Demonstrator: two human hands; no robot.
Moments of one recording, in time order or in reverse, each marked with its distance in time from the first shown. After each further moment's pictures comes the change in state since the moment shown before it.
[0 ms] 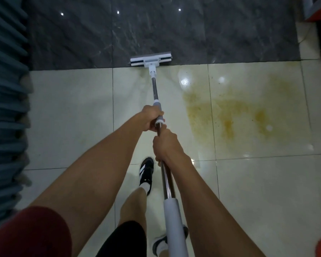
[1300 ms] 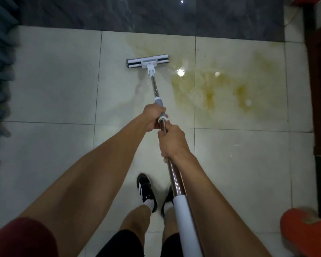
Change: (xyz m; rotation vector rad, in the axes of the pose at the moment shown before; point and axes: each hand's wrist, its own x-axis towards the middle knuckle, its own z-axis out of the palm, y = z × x) left_hand -0.109 -0.229 0.181 -0.279 0.017 0.026; right_hand -0.143 0.273 -0.006 0.136 0.053 -0.056
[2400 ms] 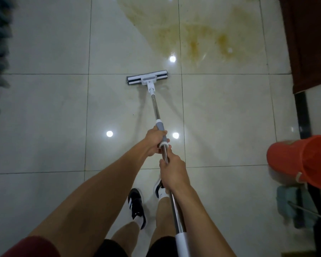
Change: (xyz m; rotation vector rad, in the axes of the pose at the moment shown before) left_hand -0.229 -0.518 0.010 0.045 -0.031 -0.096; right_hand -0.361 0.429 0.119 -0.059 0.024 0.043
